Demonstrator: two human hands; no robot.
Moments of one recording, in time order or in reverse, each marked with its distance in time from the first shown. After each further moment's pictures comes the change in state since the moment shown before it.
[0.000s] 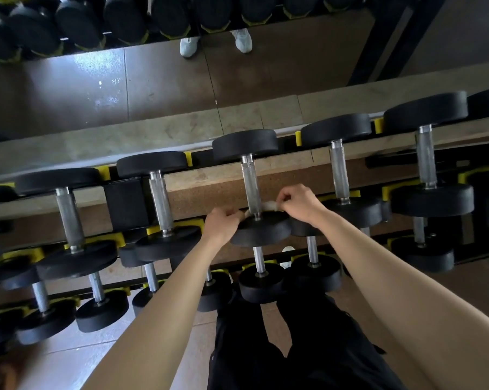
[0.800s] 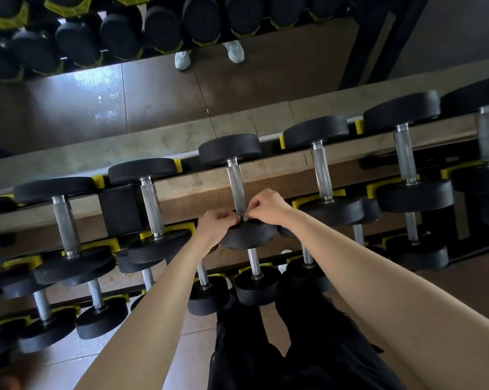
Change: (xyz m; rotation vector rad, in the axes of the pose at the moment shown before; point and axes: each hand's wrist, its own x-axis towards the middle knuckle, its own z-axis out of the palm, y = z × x) left_hand -0.013 0.010 0.003 -0.002 -0.051 0.096; right_hand 0.000 -0.020 0.021 -0.050 -0.079 -0.068
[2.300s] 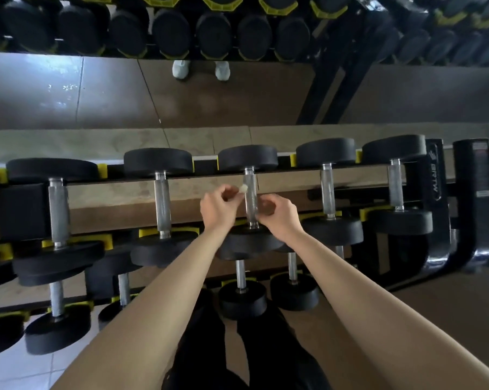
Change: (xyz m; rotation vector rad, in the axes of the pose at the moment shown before) left_hand 0.045 0.126 0.166 -0.175 0.417 0.309; right_hand -0.062 0.118 -0.128 0.105 0.424 0.015
